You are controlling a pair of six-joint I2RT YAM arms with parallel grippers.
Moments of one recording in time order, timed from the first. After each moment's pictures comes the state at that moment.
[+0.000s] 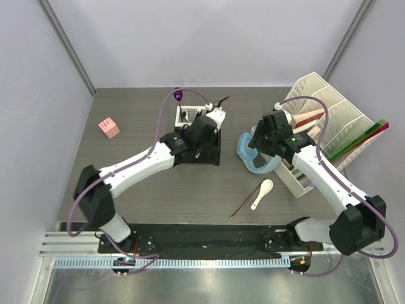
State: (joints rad) left arm -0.89 1.55 1.33 -0.47 -0.34 -0.12; right arm 0.38 1.27 1.08 -0.66 0.15 0.69
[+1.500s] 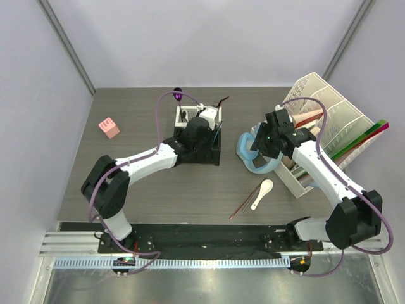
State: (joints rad) left arm -0.76 1.72 1.18 0.01 -0.20 -0.21; right arm 0.32 1.32 1.11 -0.74 0.06 0.66
